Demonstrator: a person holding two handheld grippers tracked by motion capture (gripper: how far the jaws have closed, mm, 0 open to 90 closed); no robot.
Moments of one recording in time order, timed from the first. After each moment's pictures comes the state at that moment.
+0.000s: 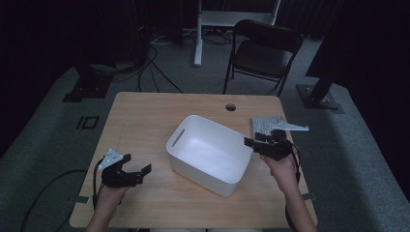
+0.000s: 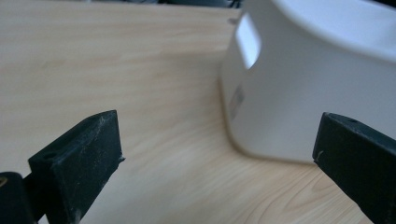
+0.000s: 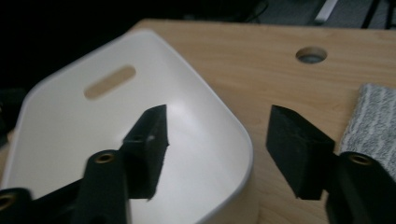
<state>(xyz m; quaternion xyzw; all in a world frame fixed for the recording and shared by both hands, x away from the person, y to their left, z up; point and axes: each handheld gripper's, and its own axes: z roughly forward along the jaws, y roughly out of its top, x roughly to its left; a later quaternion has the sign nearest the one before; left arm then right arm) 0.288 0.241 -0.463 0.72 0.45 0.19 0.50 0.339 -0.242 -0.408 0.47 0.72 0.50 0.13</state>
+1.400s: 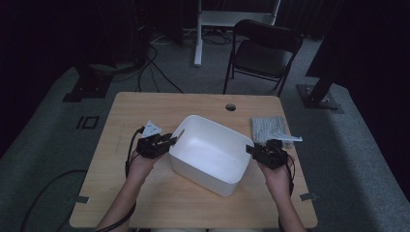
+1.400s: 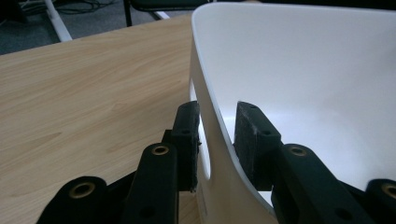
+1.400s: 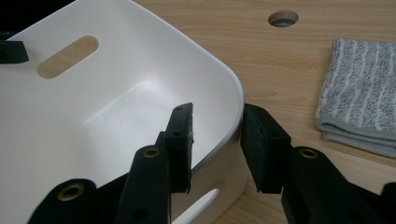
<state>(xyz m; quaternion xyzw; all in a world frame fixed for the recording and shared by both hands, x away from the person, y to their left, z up) 0.355 0.166 -0.444 0.77 0.40 0.19 0.46 0.326 -0.231 -0.434 0.52 0.71 0.44 0.15</state>
